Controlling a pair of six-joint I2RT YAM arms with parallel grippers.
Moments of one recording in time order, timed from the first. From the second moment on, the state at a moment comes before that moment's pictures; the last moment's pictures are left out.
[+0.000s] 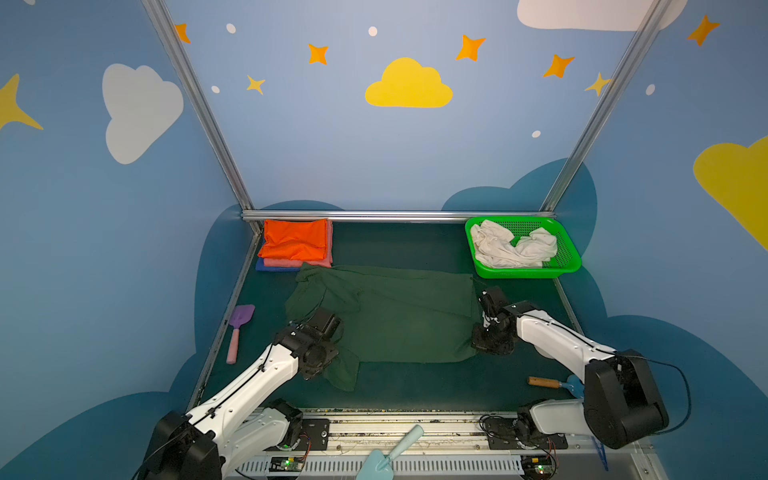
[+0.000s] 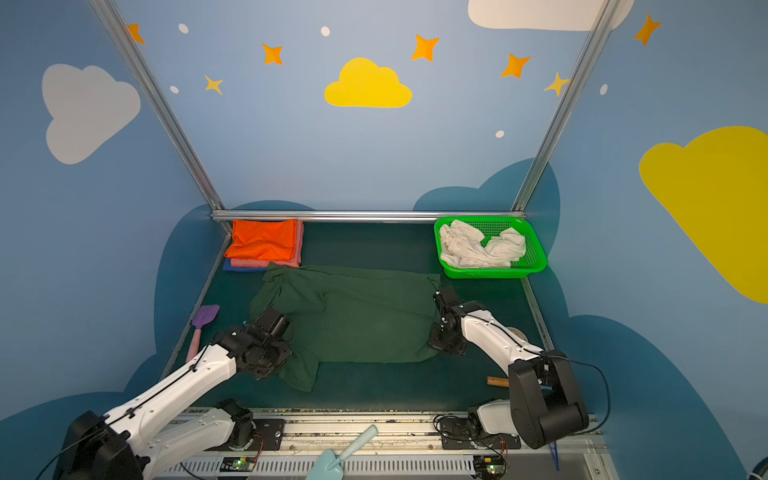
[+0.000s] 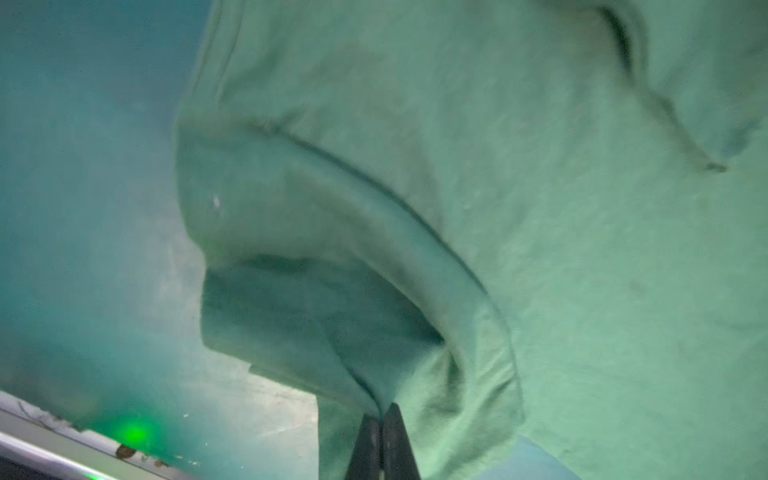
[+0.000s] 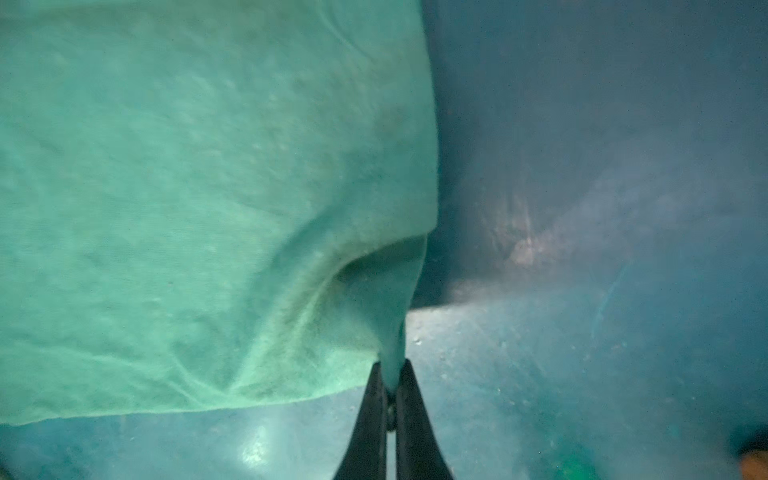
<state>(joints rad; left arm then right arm) -0.47 1.04 0.64 -0.93 -0.13 -1.17 0.37 1.36 0.77 -0.82 -0.06 0.57</state>
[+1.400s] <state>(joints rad) -0.19 1.87 1.54 -1.03 -0.15 -0.65 0.22 1.82 1.28 -0.86 -0.09 0.39</state>
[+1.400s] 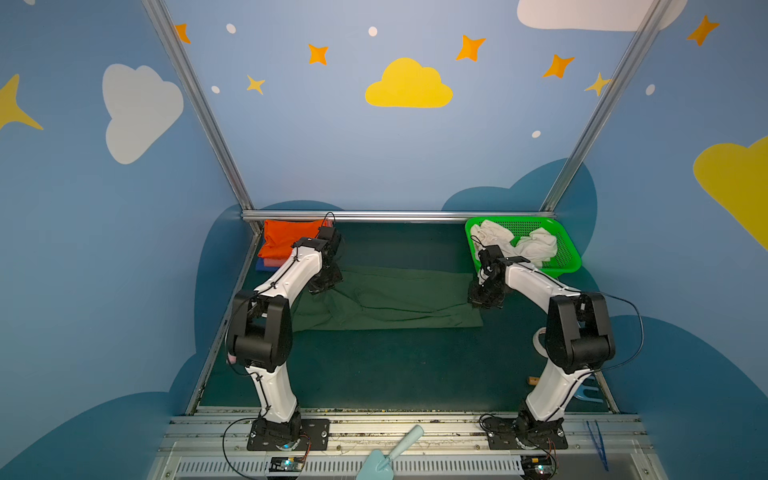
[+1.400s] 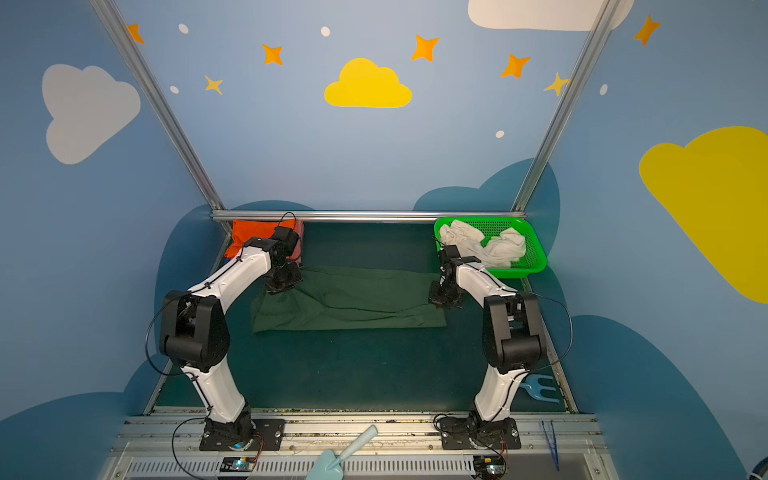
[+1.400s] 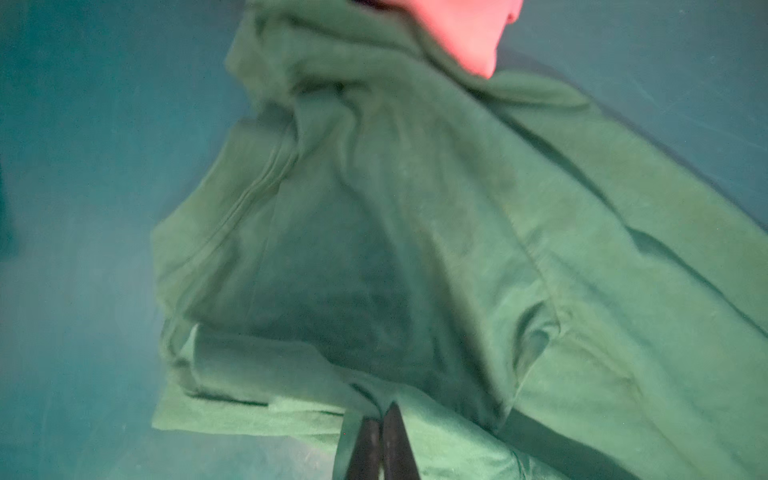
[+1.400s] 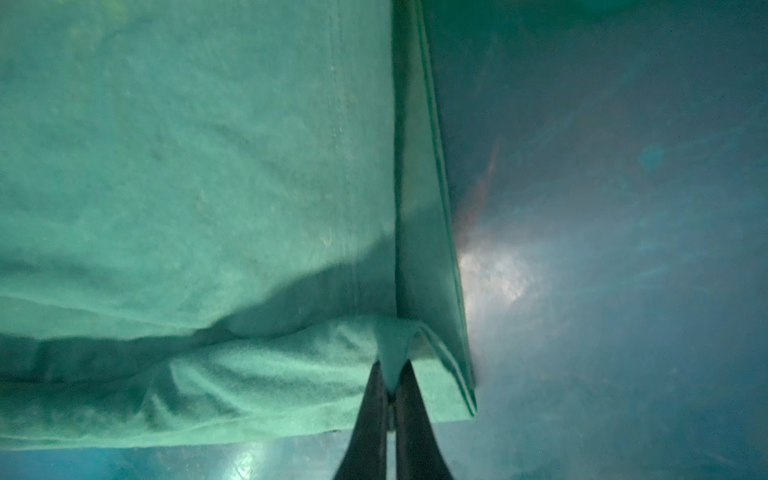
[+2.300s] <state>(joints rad) -0.15 2.09 1.80 -1.06 -0.13 -0.63 0.22 1.94 1.40 -0.90 -0.11 0.38</state>
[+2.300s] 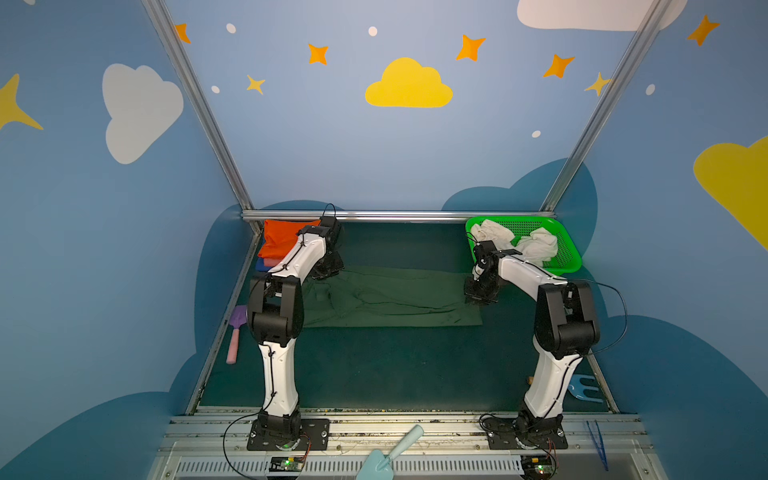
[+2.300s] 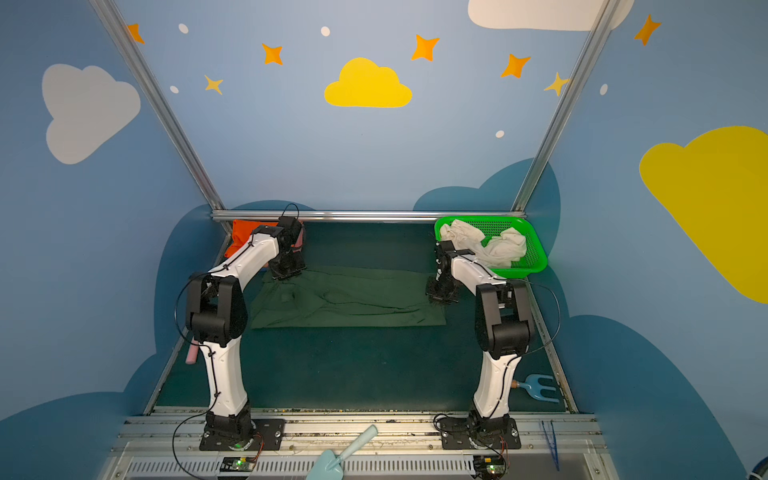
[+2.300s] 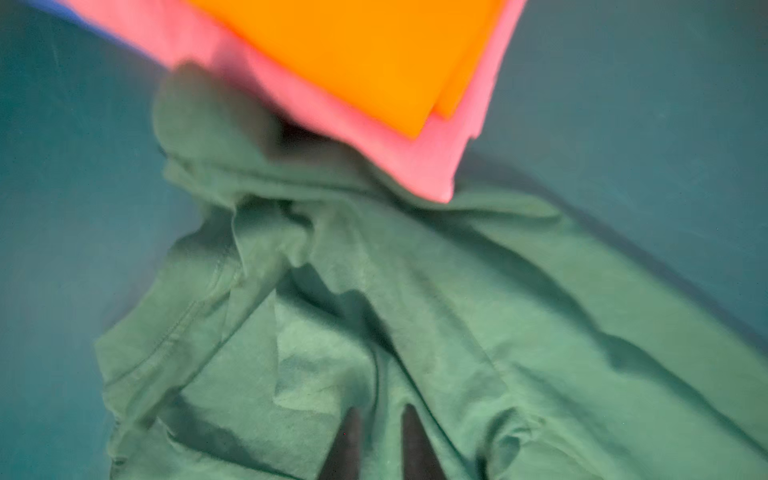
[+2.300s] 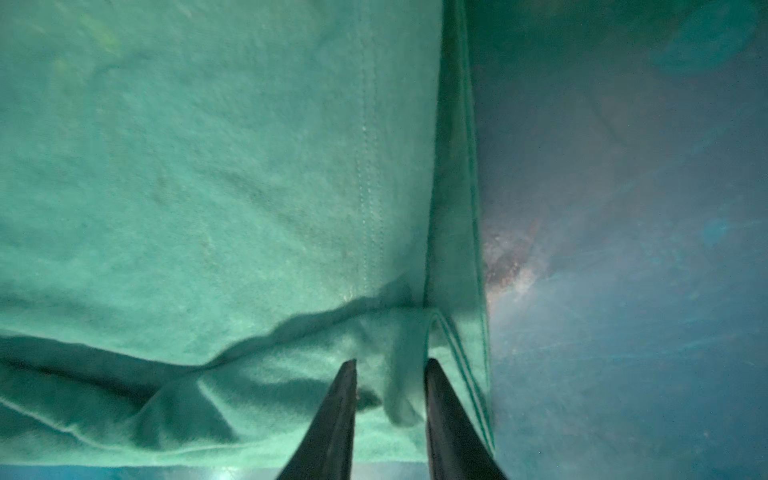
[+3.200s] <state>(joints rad) -0.17 1.73 1.20 -0.90 0.00 -0.73 0.27 1.67 1.29 -0.84 -0.26 0.35</state>
